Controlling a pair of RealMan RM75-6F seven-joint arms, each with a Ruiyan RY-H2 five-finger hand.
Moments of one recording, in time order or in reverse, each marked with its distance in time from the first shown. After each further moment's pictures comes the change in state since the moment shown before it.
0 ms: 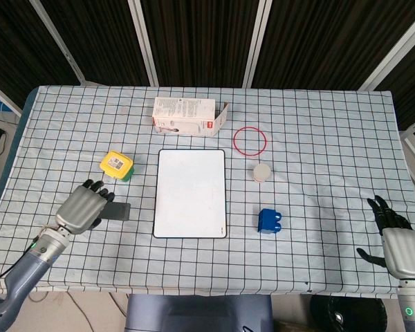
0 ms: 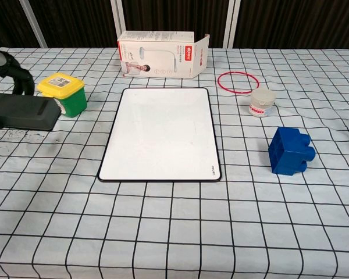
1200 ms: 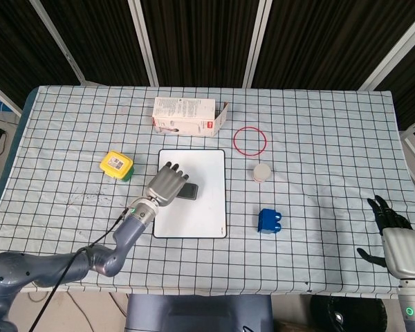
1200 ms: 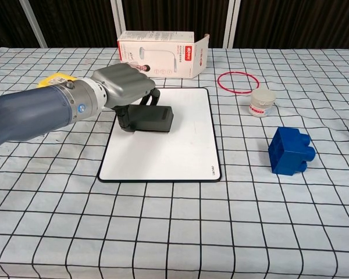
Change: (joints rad) left arm -0.364 -0.599 -0.257 0.485 -0.389 -0.308 0.289; right arm 0.003 0.000 0.000 0.007 -0.002 -0.004 0.006
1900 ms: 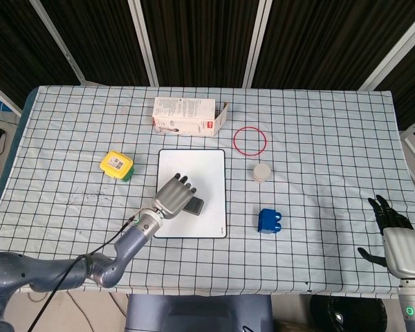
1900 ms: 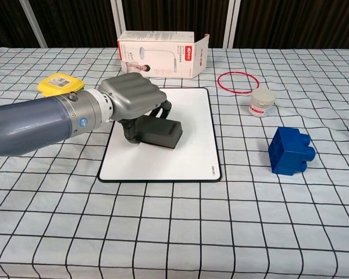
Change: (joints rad) left arm 0.005 -0.005 0.034 -0.063 0.027 0.014 0.051; right arm -0.001 -0.001 0.002 0.003 0.002 0.004 -0.006
